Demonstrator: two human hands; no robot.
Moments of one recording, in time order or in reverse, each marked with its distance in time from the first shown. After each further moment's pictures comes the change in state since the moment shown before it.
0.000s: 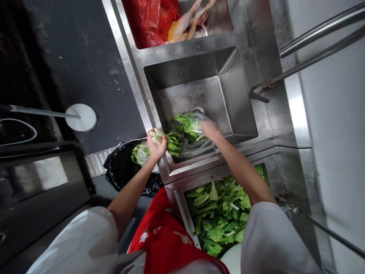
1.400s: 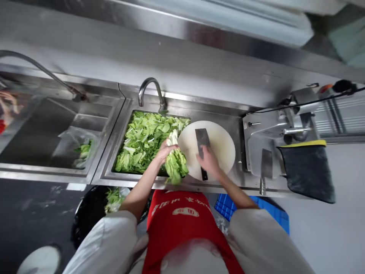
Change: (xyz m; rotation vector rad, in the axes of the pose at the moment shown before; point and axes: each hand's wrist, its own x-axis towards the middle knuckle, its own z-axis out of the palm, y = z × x) left_hand -0.594 0.294 -0.026 -0.174 -1.646 -0.086; right_hand -0.816 0.031 0.385 0.881 0.864 0.943
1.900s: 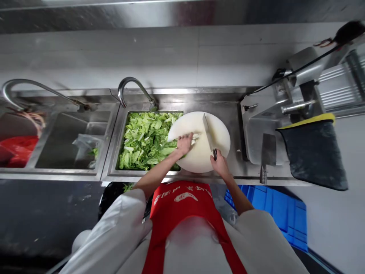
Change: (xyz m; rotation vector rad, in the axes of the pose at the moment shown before) left_hand 0.022 -0.029 0.170 1.657 -0.218 0.213; right_hand -0.055 0.162 -0.016 0.151 0.029 0.216
